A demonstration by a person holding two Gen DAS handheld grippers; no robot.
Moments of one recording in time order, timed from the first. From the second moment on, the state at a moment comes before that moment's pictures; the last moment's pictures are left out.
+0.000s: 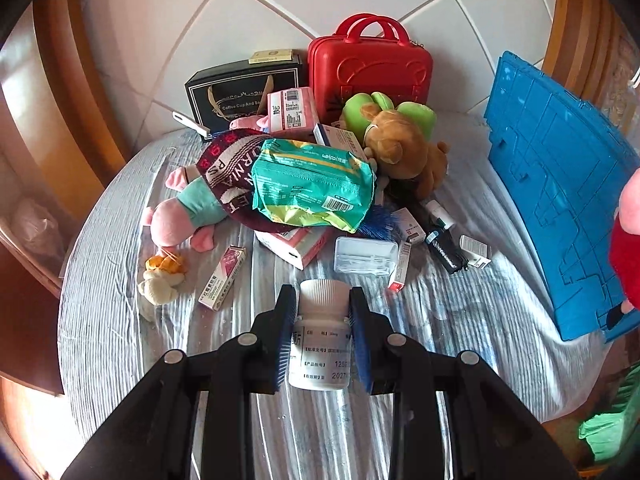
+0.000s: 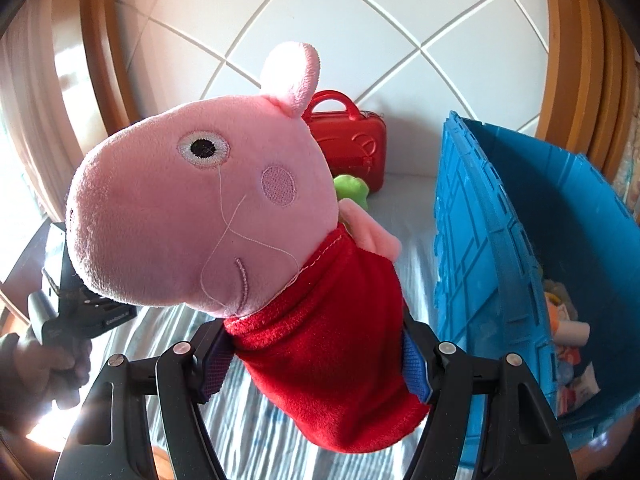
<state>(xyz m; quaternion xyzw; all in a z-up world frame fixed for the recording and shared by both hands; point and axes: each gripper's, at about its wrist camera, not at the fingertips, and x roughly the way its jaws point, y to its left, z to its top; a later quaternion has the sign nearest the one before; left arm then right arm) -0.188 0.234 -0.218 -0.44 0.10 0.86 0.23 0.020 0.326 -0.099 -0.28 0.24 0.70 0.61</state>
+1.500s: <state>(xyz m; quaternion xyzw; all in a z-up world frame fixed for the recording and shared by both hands) -0.081 0.567 -0.013 -0.30 0.13 0.87 0.37 0.323 0.268 0.042 -0.18 0.23 0.65 0.70</state>
